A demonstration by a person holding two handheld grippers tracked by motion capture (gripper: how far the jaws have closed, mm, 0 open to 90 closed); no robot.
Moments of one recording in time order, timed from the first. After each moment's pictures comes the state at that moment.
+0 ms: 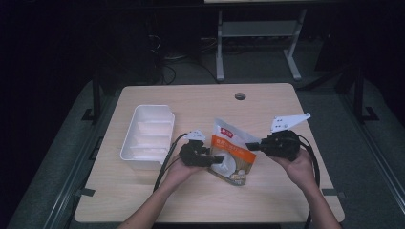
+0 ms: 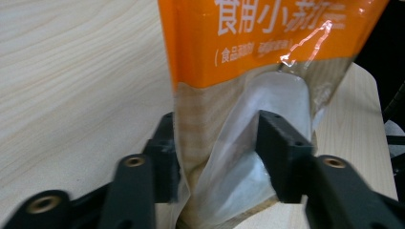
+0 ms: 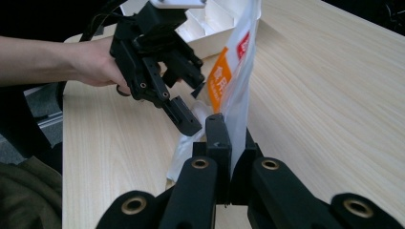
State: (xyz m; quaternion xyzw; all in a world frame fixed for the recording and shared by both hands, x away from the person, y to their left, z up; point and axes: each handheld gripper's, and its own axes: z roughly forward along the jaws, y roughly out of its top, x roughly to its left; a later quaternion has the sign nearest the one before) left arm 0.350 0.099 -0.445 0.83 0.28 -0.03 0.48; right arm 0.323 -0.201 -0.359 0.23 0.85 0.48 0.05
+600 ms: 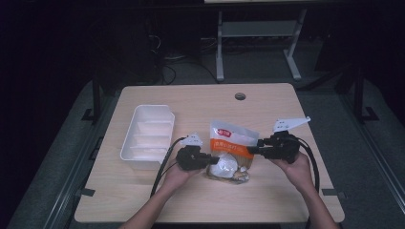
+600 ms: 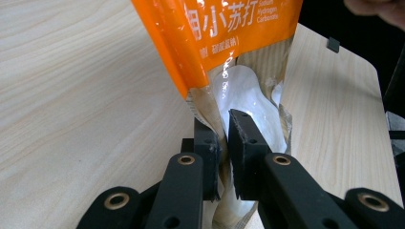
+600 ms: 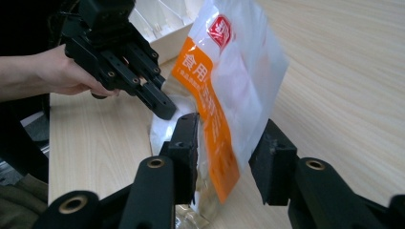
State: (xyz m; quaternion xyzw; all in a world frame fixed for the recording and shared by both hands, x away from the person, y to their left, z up) left arm 0.338 0.107 -0.449 0.83 0.27 -0.01 0.48; right arm 0.337 -0.213 -0.397 0.29 0.82 0.49 0.02
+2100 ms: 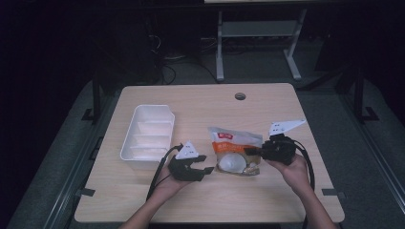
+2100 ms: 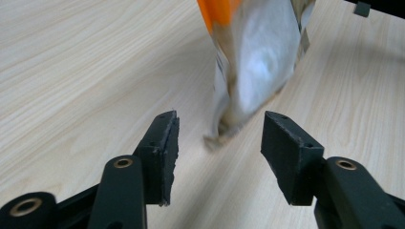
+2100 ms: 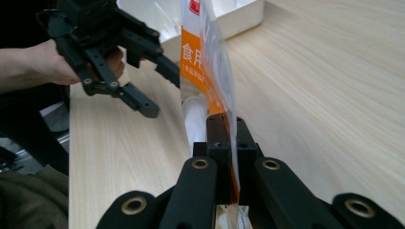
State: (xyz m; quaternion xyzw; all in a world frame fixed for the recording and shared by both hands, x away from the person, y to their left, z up) left arm 0.301 0.122 -0.436 0.86 0.25 0.08 0.44; right arm 0.329 -0.203 -0.391 0.27 0.83 0.49 0.01
